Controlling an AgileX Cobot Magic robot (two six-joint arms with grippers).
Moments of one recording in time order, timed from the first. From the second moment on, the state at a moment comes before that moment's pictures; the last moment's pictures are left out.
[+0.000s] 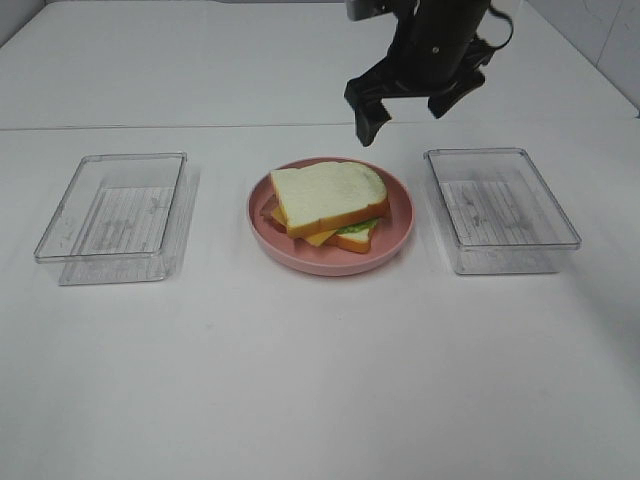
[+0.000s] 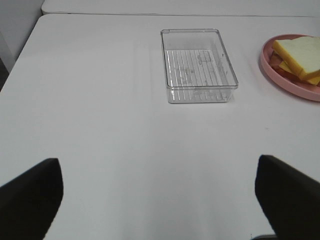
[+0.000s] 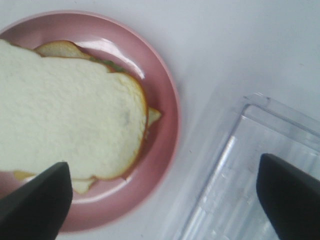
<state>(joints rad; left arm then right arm) 0.02 0.00 -0.52 -0.01 1.08 -0.03 0.41 2.13 -1.87 -0.10 0.97 -0.09</state>
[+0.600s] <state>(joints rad) 0.02 0.00 -0.52 -0.01 1.08 -0.03 0.41 1.92 -1.84 -0.16 1.21 -0.03</state>
